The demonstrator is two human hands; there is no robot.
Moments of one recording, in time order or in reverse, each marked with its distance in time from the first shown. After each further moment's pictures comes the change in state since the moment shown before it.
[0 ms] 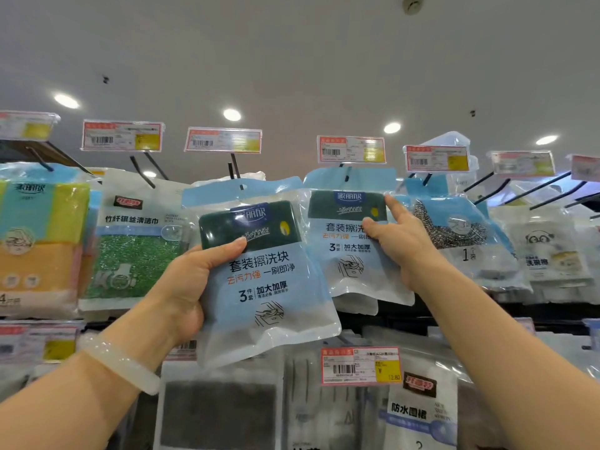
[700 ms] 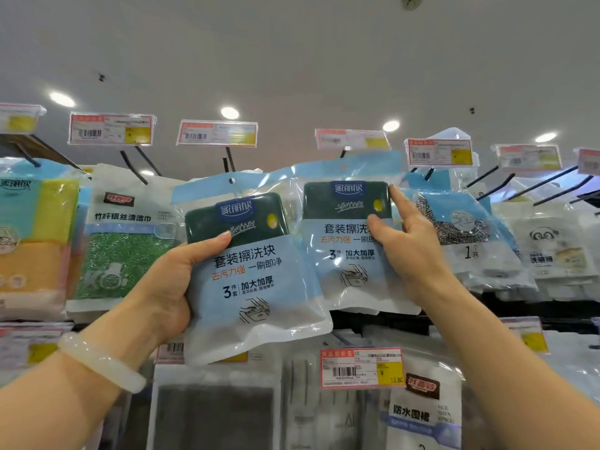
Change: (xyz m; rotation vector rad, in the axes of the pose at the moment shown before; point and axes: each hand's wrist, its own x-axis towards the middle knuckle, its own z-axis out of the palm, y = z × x) left_hand 0.005 0.000 -0.008 0.023 -0.096 0.027; right_hand -0.018 0.013 -0.001 0.038 0.043 -0.237
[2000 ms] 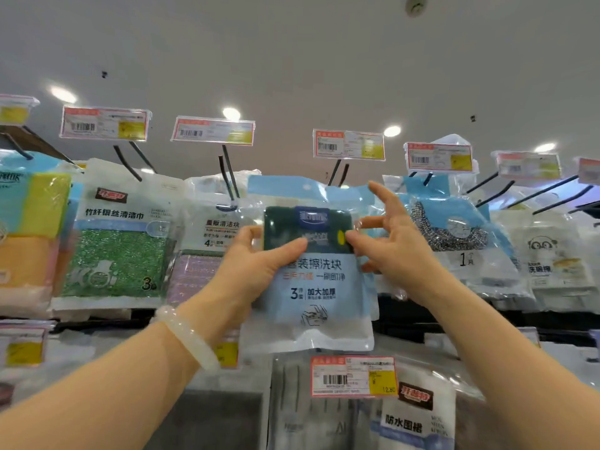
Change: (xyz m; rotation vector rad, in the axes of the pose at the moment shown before) left_hand 0.030 -0.022 0.063 0.206 0.113 0.082; right_hand 0.007 -0.003 -0.004 -0.128 -0.253 -0.106
